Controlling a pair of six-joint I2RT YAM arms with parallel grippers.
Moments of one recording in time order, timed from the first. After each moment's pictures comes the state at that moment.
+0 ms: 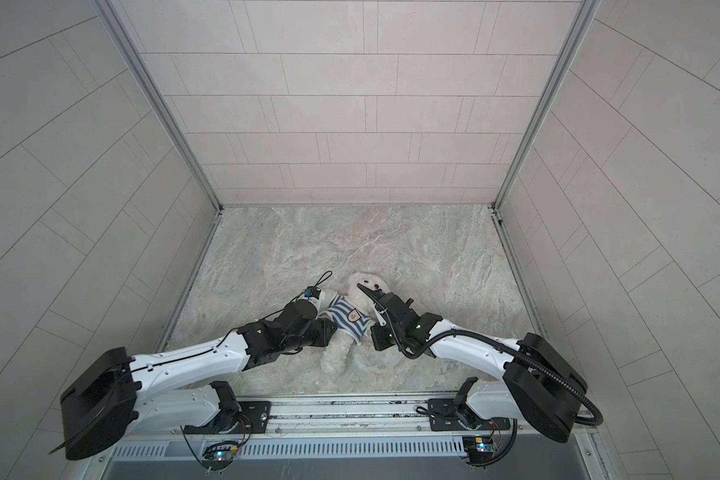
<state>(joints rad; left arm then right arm) -0.90 1.15 0.54 -0.15 -0.05 -0.77 0.78 1.27 0.58 -0.26 -0.09 0.45</state>
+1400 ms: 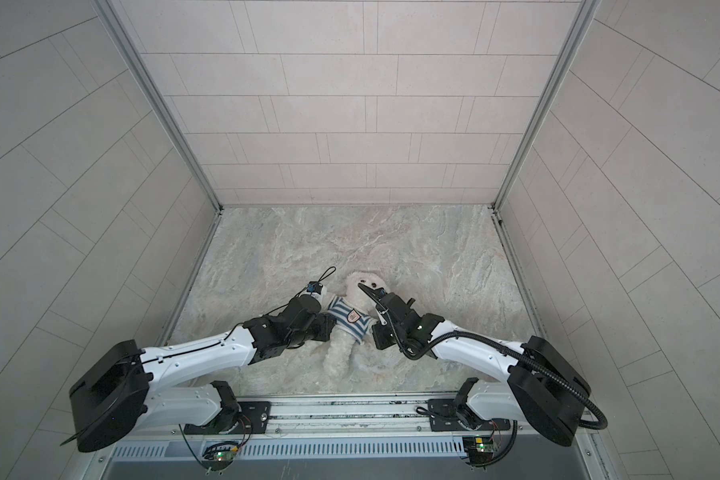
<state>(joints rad) -0.88 1.25 0.58 -0.13 -0.09 -0.70 0.78 1.25 0.58 -0.27 -0.03 0.43</state>
